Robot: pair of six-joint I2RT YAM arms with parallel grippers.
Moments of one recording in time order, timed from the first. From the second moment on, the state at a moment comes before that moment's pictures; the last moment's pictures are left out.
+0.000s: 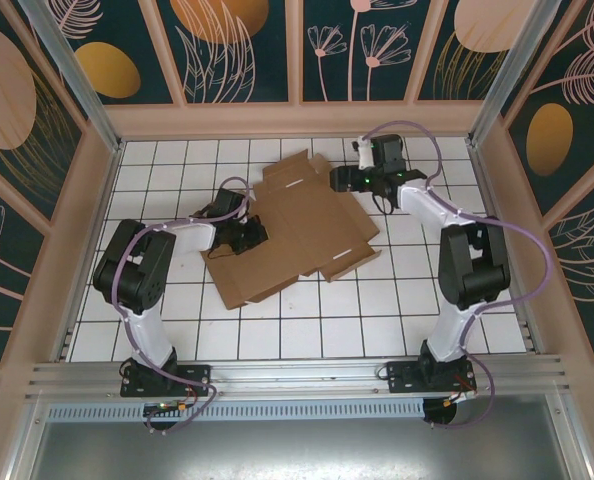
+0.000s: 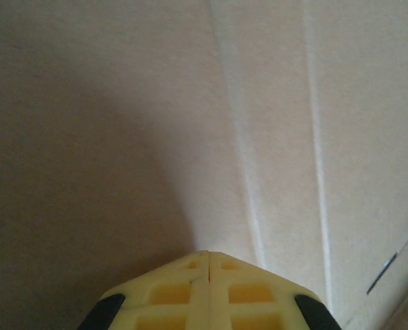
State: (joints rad) left arm -0.38 1.86 0.97 -0.07 0.39 -0.80; right arm 0.29 1.83 1.35 -0.25 -0.24 0.14
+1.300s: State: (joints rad) left arm -0.35 1.91 0.95 0.06 0.44 -0.85; right arm 0.14 2.01 1.21 -0.22 -0.63 0.21
